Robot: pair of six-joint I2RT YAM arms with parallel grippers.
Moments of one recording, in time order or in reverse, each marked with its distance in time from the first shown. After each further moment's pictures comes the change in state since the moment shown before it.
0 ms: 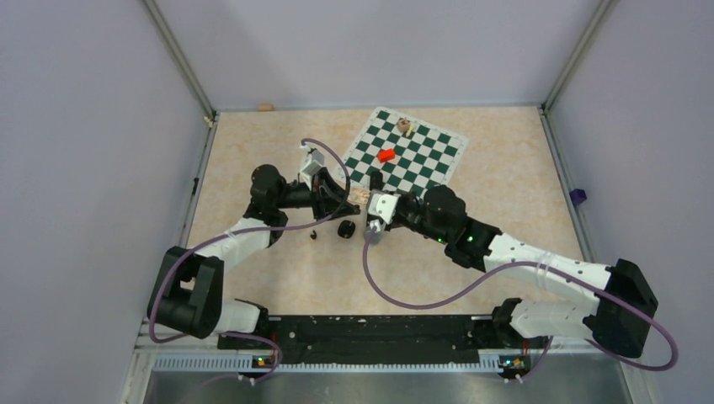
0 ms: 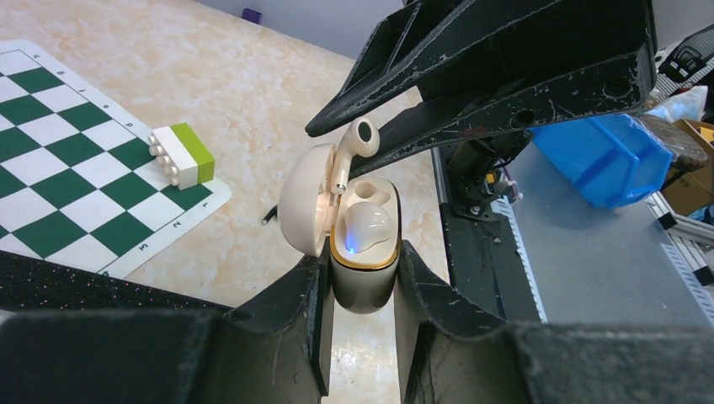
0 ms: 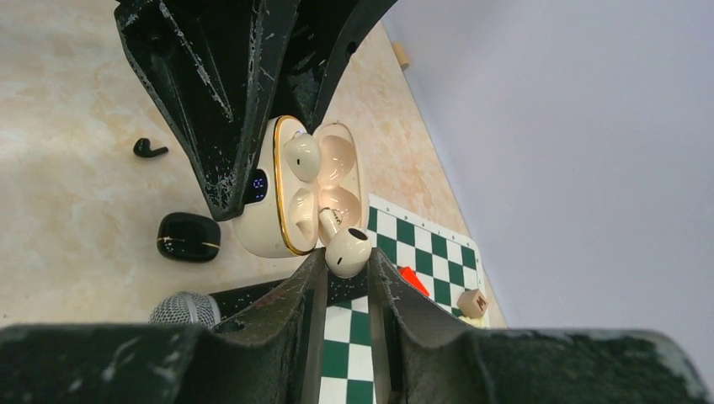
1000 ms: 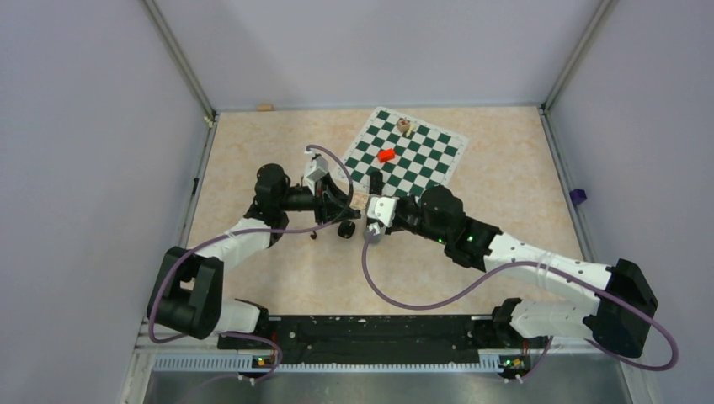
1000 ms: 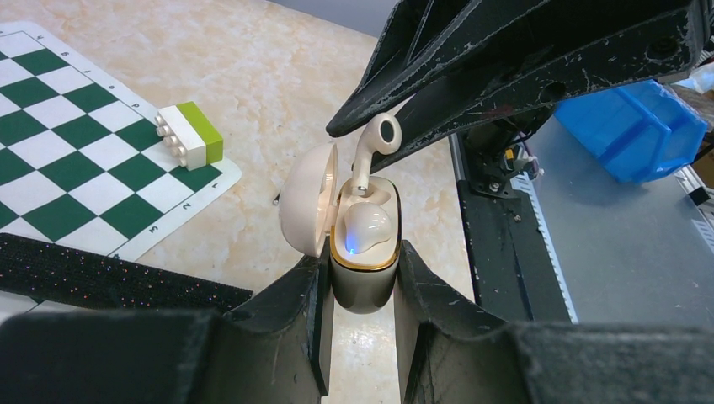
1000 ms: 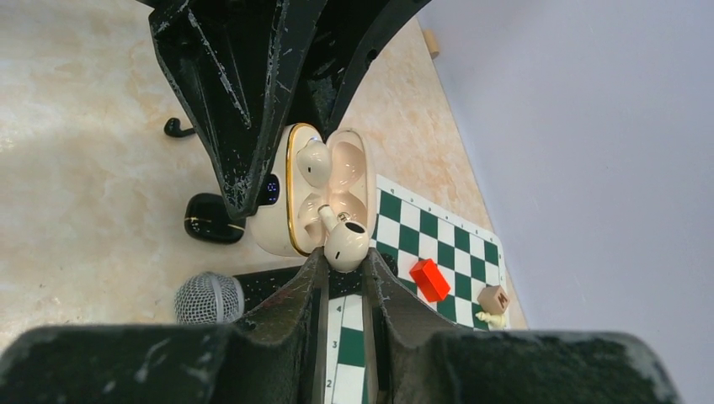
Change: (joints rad) left arm -0.011 -0.002 0.000 -0.154 -0.002 0.182; right arm 0.000 0.000 0.007 -0.076 -0.031 0.004
